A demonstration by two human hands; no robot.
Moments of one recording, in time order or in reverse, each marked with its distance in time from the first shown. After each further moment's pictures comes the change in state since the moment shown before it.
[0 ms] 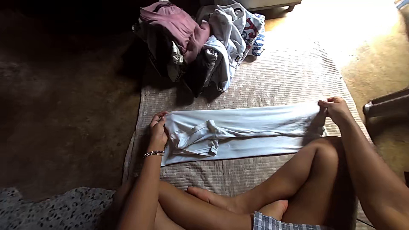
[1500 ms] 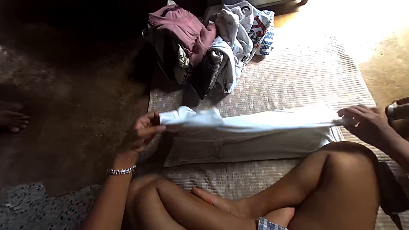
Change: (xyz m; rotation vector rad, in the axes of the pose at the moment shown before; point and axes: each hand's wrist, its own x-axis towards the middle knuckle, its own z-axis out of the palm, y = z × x) left_hand -0.031 0.103 -0.042 0.226 -0.632 0.219; right_hand -0.051 0.007 -0.052 -0.669 -0.218 -0.982
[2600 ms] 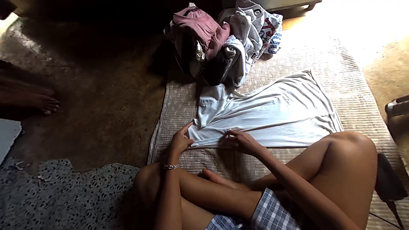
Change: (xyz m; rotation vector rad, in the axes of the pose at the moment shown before) left_hand -0.046 -0.065 0.057 0.456 0.180 -0.538; right_hand 0.075 -0.291 0.172 0.548 -0.353 -0.418
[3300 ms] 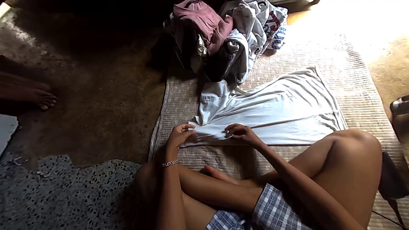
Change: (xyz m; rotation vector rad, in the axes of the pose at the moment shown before) left_hand -0.005 0.003 -0.010 -0.231 -0.001 -0.022; right_hand 0.007 0.029 0.019 0.661 0.233 0.019
